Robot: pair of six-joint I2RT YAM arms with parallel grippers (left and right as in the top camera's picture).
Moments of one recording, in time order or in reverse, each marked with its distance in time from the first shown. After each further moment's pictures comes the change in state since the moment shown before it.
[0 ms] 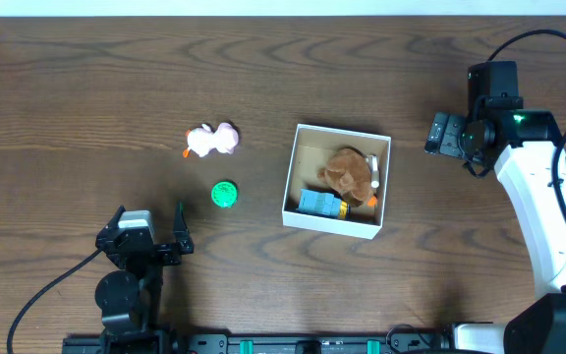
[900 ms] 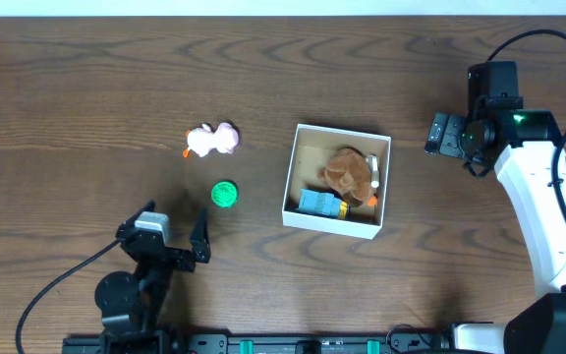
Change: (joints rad) left arm -0.001 0.003 0.013 -0.008 0.291 -0.057; right arm 0.000 0.000 0.000 0.000 0.000 -0.003
